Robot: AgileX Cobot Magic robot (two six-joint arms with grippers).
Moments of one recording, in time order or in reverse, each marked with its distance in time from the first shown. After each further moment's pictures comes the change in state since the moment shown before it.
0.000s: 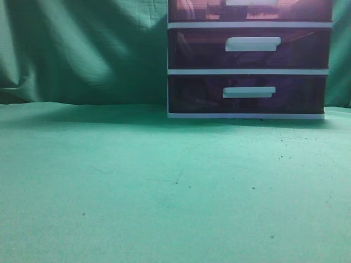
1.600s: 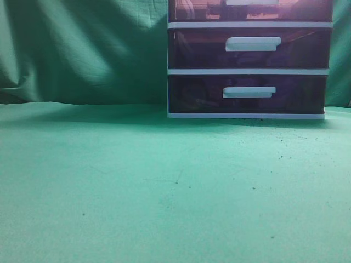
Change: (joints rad) left arm 0.000 -0.629 0.574 -0.031 0.706 0.000; right arm 0.000 0.000 0.002 0.000 0.097 0.046
